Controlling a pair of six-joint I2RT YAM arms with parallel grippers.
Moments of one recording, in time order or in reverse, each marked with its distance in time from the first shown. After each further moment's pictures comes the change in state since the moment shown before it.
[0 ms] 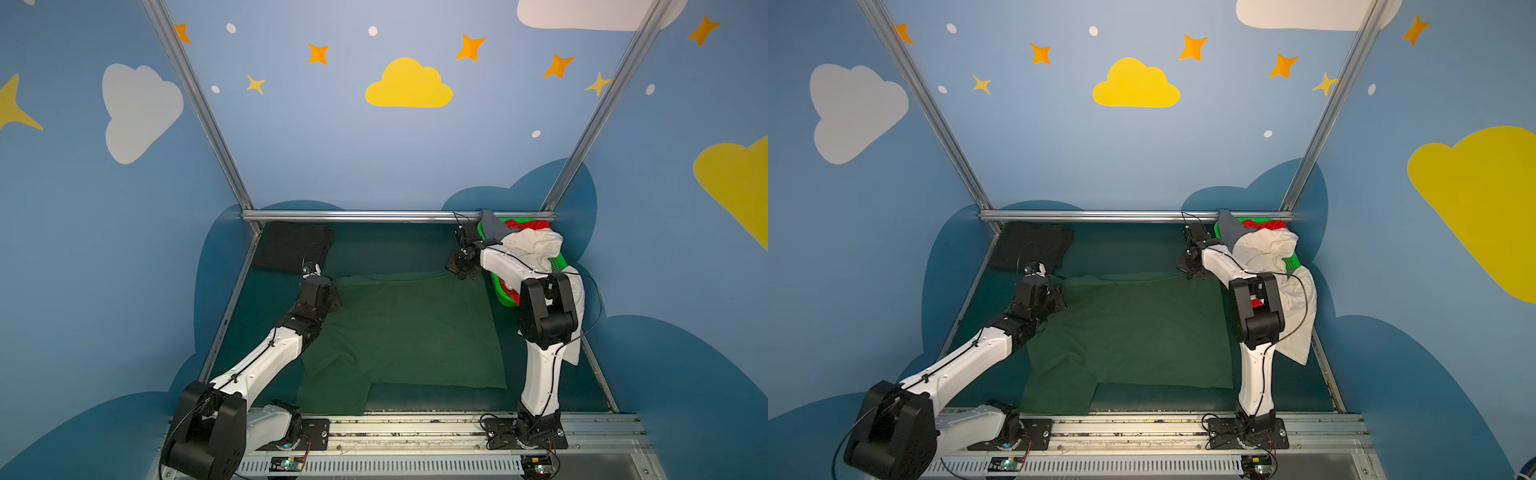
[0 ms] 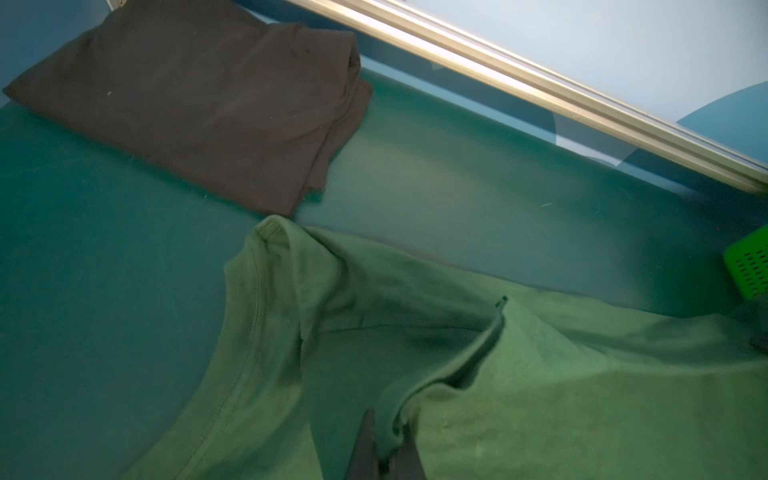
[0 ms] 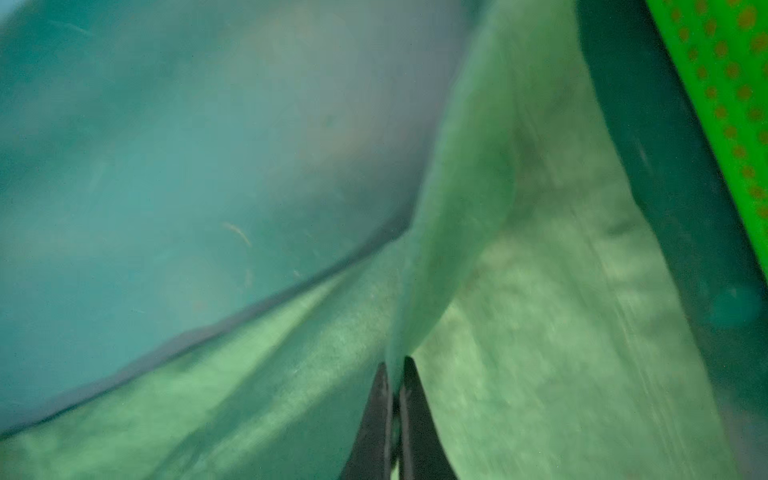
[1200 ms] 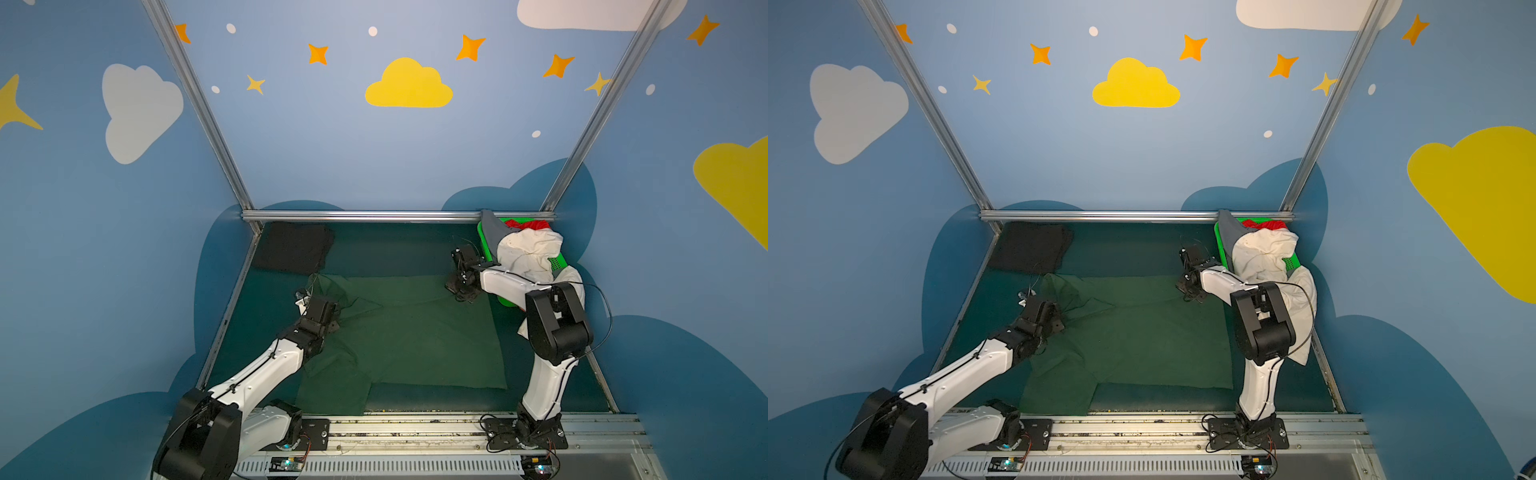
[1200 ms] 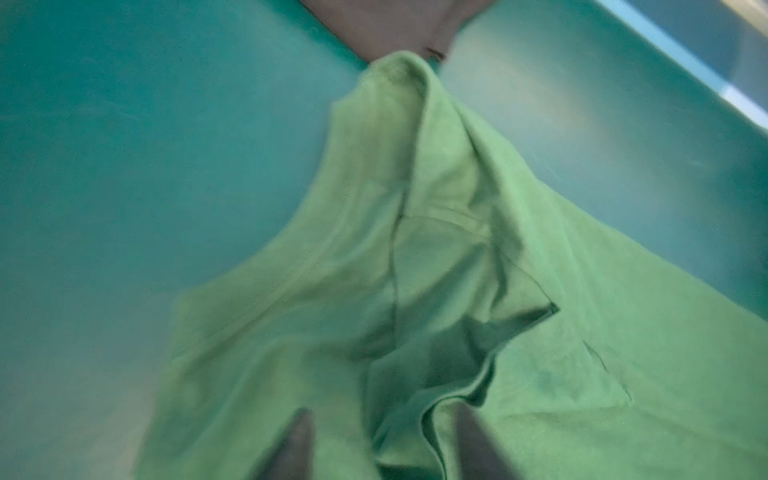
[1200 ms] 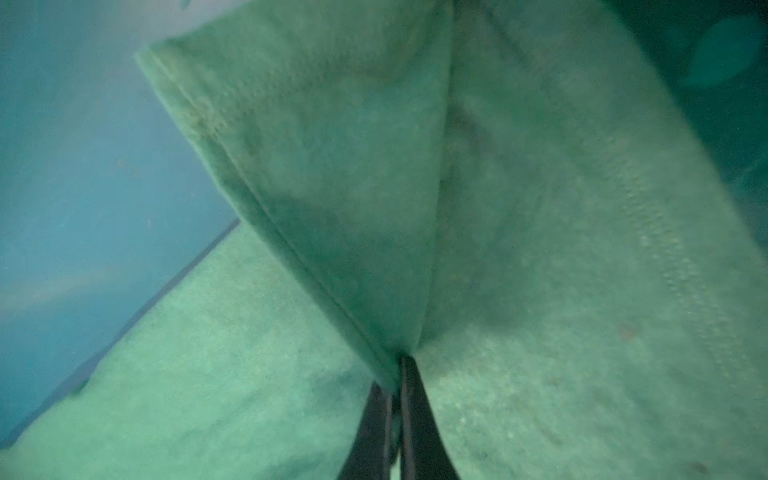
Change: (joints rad) left arm -0.071 -0.072 -0.063 -0.255 -0.155 -0.322; right arm 0.050 -0.139 -0.328 0.159 0.029 0.243
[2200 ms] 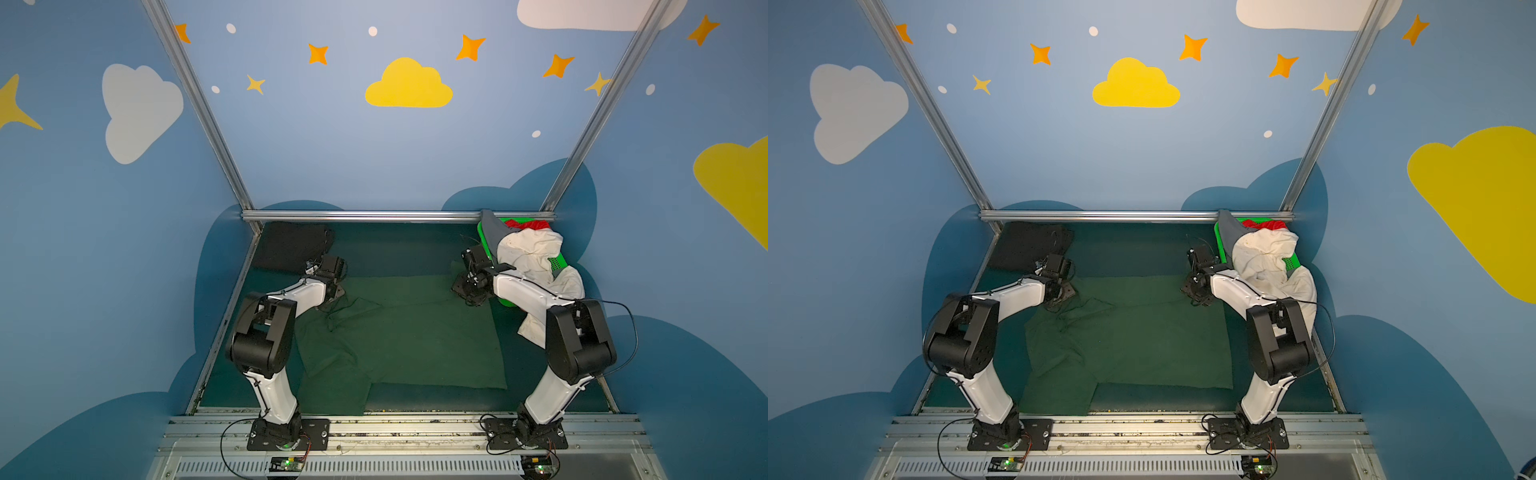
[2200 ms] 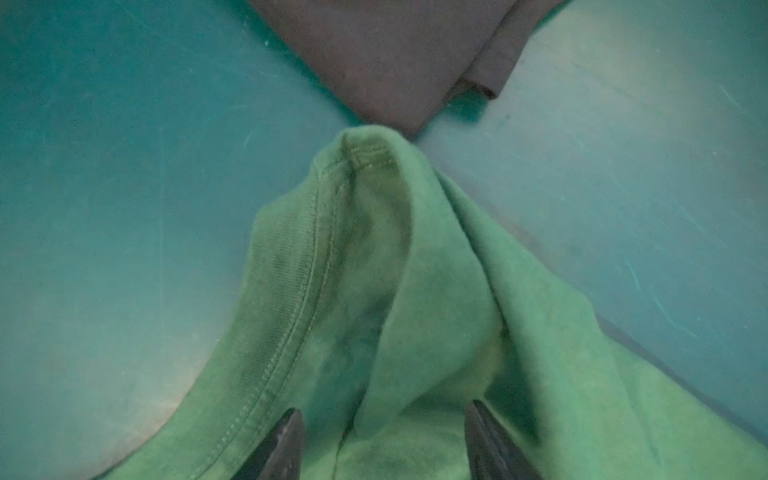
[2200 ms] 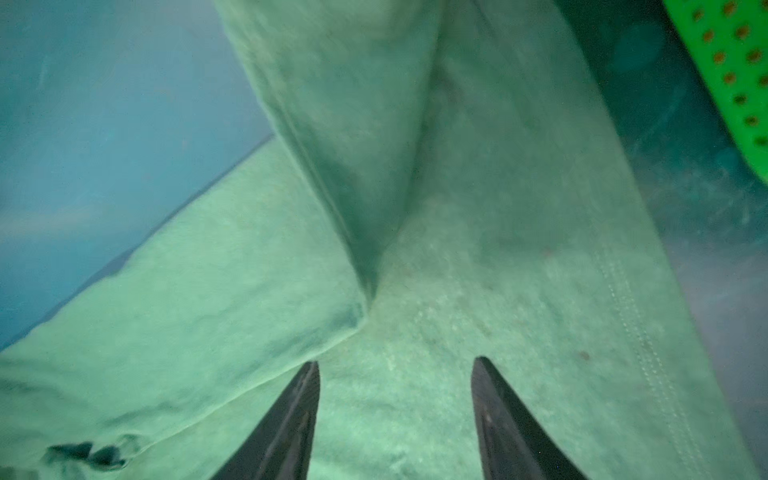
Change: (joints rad) left arm 0.145 0.681 0.479 -0.014 0.065 0.016; right arm -0.020 -0.155 -0.045 -0.101 -0.066 -0.132
